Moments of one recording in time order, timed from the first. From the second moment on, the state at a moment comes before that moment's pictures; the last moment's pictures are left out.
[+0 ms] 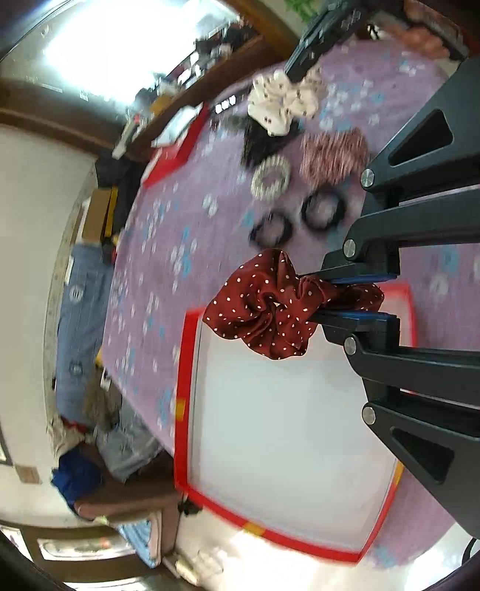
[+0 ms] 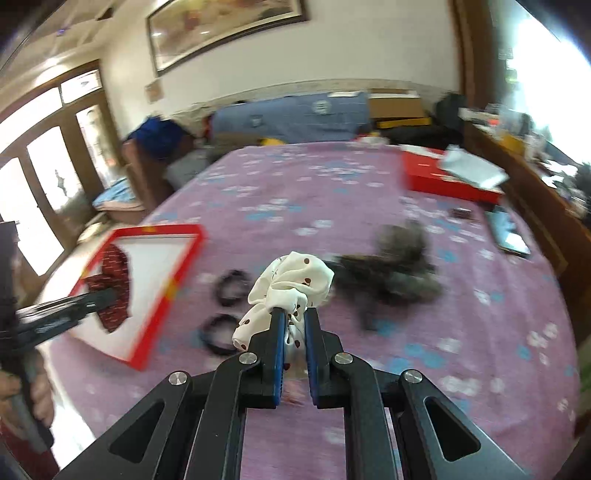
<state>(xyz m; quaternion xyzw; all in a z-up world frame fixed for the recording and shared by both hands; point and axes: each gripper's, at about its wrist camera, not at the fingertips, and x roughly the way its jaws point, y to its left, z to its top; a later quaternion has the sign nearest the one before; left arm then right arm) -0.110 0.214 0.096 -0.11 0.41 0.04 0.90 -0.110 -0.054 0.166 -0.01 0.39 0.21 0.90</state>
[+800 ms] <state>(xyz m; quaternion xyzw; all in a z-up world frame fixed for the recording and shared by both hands) -0.007 0.394 0.053 -0.11 0.46 0.17 0.86 -0.005 0.204 0.108 -0.08 0.45 0.31 0.83</state>
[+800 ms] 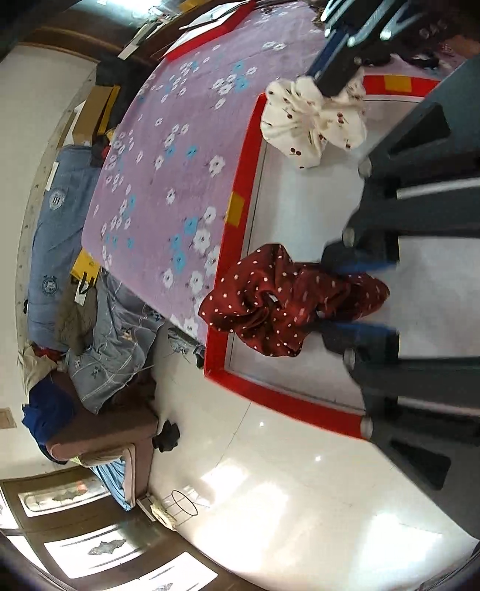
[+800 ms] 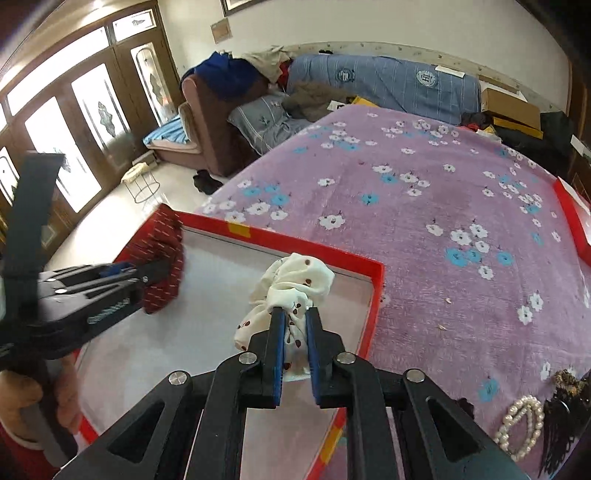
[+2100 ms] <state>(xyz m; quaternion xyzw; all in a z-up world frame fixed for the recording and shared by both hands) -0.079 0.137 0.083 -0.02 0.43 -0.02 0.90 -0.071 -0.143 0.106 0.09 0.44 0.13 0.88</state>
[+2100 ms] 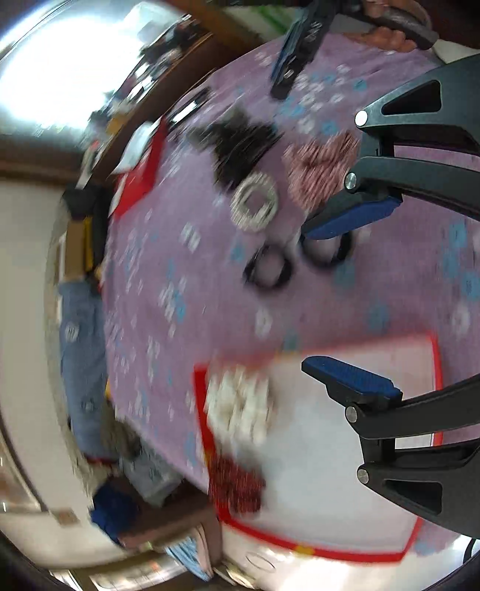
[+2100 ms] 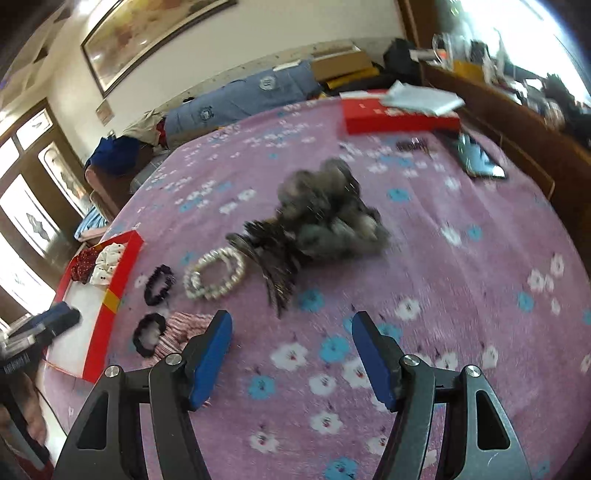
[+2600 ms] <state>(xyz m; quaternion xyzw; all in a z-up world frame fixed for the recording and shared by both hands) -0.054 0.048 0.031 0.01 0.48 -0.09 0.87 -0.036 -0.158 0.110 0.11 0.41 0.11 0.90</state>
